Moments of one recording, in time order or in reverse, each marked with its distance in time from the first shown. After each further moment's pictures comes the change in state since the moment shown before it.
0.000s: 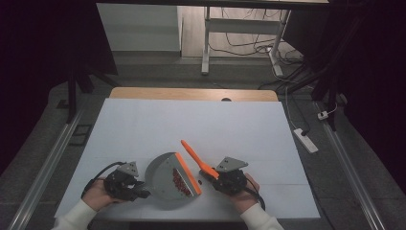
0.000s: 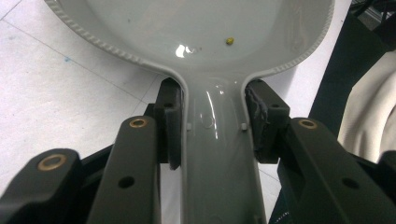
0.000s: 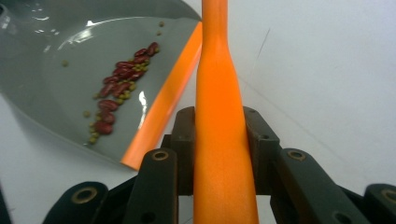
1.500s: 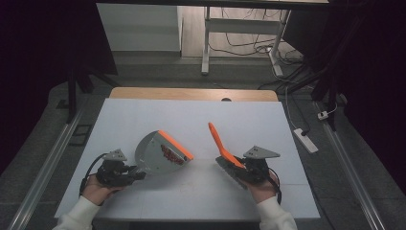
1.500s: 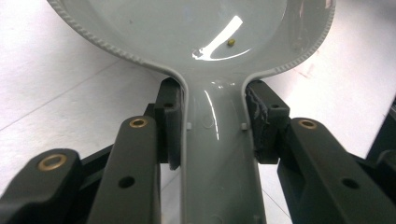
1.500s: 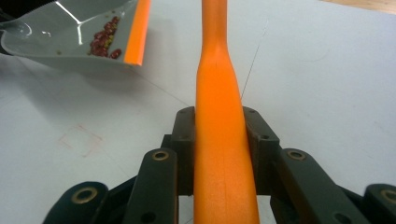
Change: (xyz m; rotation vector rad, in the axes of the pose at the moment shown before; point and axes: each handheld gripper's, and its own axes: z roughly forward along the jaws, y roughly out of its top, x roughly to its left) left arm 0.023 -0.009 -0.017 -0.252 0.147 -0.253; right arm -0.062 -0.015 -0.031 -0.132 -0.035 0.198
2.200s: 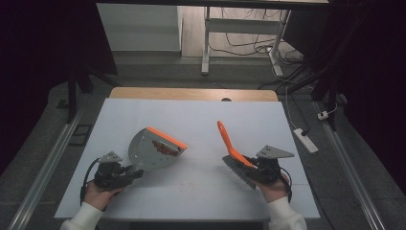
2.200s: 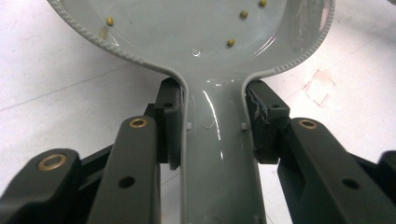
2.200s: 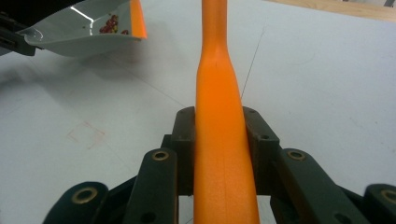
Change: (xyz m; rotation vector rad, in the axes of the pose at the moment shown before) left arm -0.011 -0.012 -0.005 -0.091 0.111 -0.143; right arm -0.021 -0.005 -0.022 -0.040 0.048 0.013
